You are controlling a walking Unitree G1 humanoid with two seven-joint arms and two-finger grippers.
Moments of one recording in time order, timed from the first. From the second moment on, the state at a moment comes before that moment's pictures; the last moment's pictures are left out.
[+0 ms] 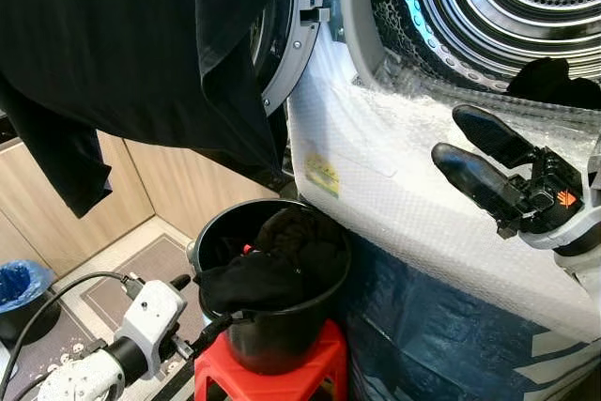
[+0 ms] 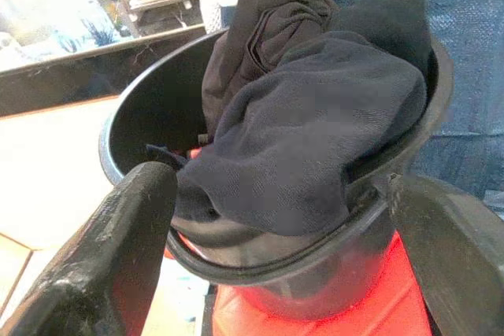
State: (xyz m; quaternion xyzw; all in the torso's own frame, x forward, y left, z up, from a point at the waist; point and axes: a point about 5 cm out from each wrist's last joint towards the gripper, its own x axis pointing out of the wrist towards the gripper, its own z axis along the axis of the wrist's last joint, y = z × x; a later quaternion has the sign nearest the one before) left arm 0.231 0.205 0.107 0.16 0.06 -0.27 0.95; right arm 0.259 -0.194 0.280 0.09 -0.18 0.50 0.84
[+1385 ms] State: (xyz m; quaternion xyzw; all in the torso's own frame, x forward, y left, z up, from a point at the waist) left arm 0.287 0.196 0.074 0.18 0.11 -0.49 0.85; right arm 0.230 -0.181 0.279 0.10 -0.19 0.48 0.85
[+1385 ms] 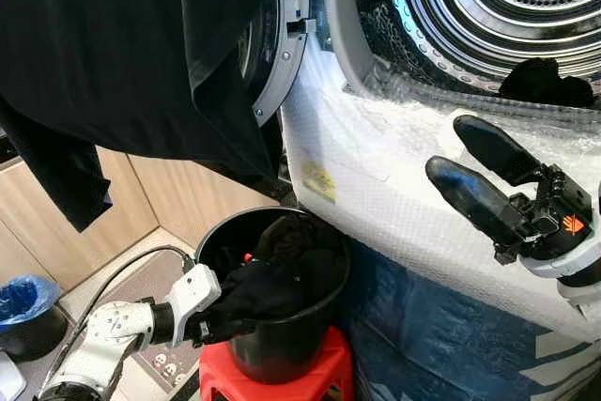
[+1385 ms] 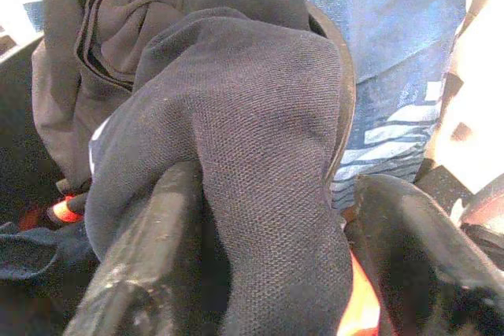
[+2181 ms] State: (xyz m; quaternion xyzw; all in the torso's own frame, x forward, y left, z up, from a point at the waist) left arm 0.279 0.207 0.070 0.18 0.13 -0.49 0.84; right arm 0.231 -0.153 0.208 0.09 -0.04 0.49 0.87
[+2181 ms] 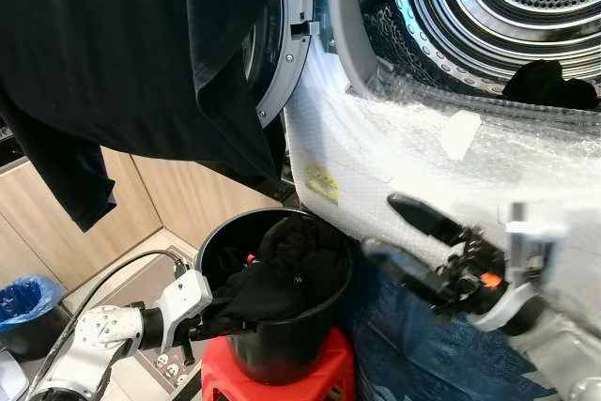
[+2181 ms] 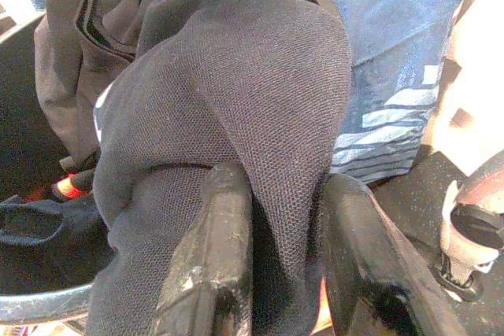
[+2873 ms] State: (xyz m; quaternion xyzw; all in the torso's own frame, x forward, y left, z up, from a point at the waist) left arm 0.270 0.216 0.075 0.18 0.11 -0.44 0.87; right arm 0.275 -0.163 0.134 0.05 0.05 0.26 0.96
